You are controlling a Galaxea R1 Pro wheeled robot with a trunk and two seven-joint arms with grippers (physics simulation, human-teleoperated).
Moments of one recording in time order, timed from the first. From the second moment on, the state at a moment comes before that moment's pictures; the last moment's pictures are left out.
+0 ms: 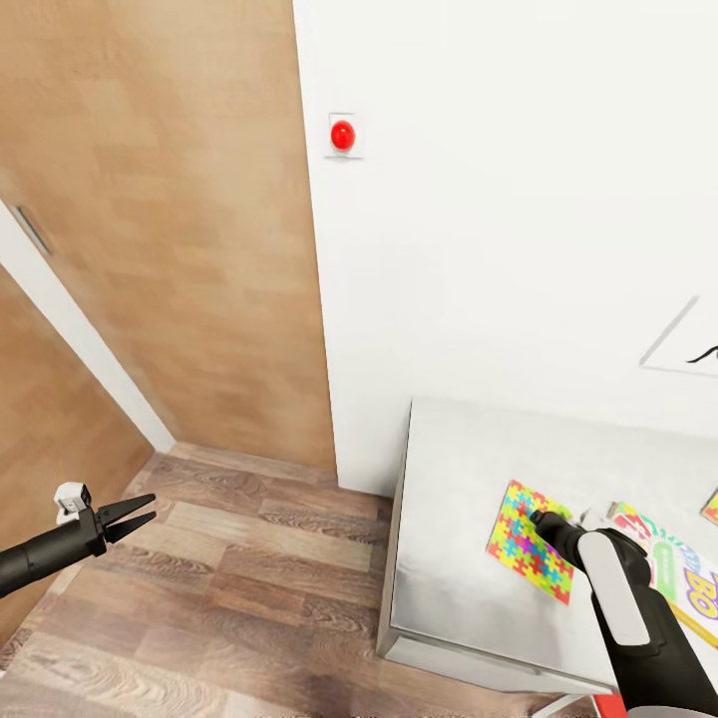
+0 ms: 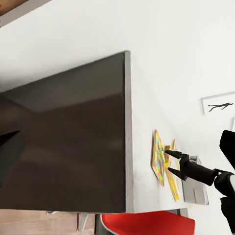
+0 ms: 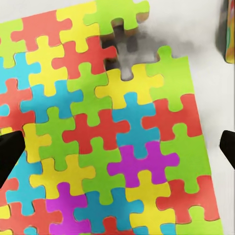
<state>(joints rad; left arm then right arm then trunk) -0.47 0.43 0.52 -0.94 0.21 0.92 -1.39 -0.41 -0.10 -0.21 -1.36 -0.80 0.68 -0.68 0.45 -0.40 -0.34</state>
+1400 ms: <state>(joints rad) -0.47 0.42 0.52 -0.94 0.21 0.92 -1.39 -0.41 -0.12 -0.21 -1.38 -0.80 0.68 -0.68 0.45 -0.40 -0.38</state>
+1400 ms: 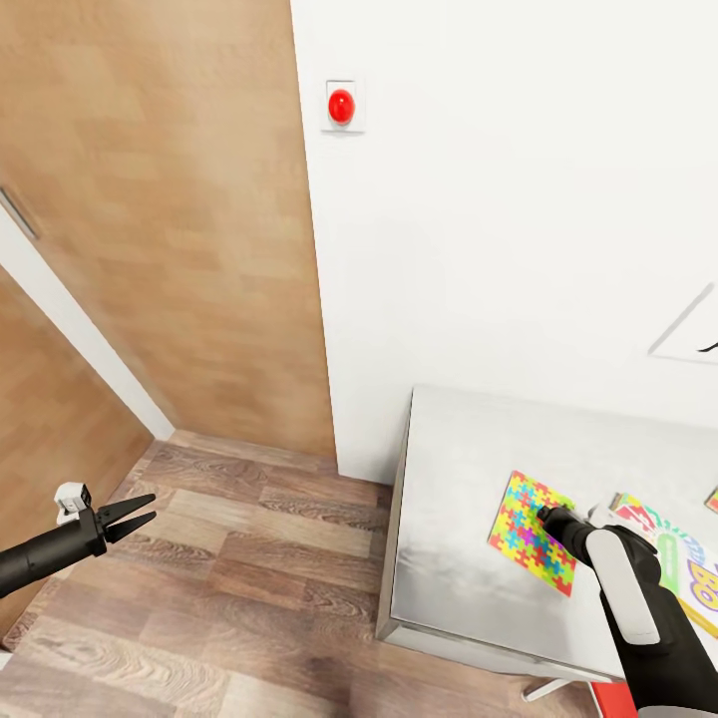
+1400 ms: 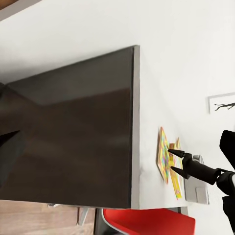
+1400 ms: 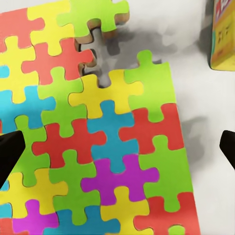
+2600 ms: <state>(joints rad) -0.47 0.42 0.52 -0.94 0.21 0.92 -1.39 -0.41 -0.12 -0.21 -1.39 -0.78 0.69 -0.68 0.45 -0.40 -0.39</state>
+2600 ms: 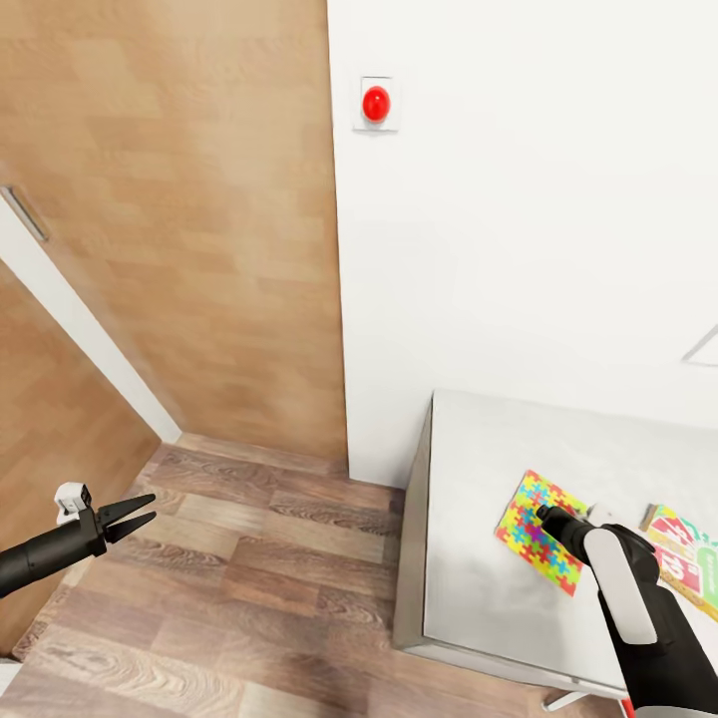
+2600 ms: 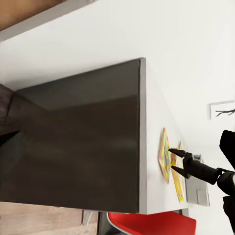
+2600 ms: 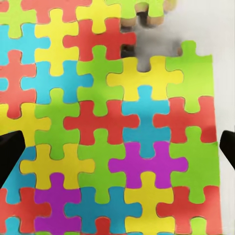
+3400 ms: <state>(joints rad) -0.47 0.42 0.52 -0.94 0.21 0.92 -1.39 -0.41 -0.11 -0.21 -1.39 -0.78 0.69 -0.68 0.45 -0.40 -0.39</state>
